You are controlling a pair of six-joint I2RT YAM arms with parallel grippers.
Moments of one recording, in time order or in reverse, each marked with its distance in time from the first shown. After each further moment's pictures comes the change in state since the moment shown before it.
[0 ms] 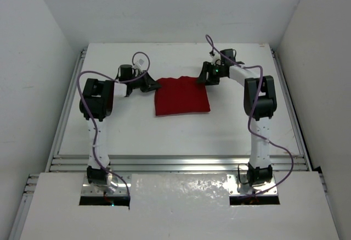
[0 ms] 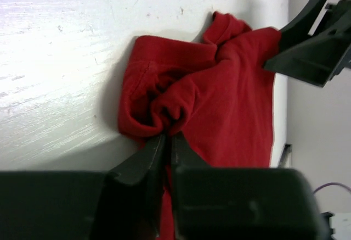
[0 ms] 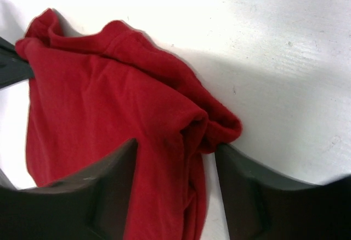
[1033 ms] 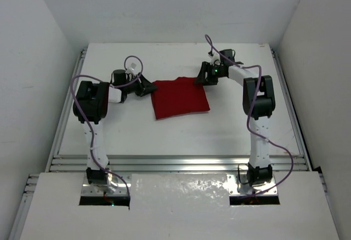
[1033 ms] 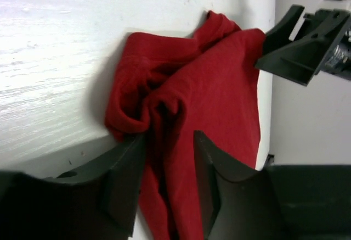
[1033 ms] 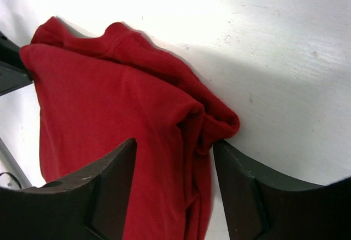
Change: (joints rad) left arm 0.054 -0.082 -0.189 0.142 -0.017 -0.095; right arm 0.000 0.035 0.028 0.000 -0.055 0.009
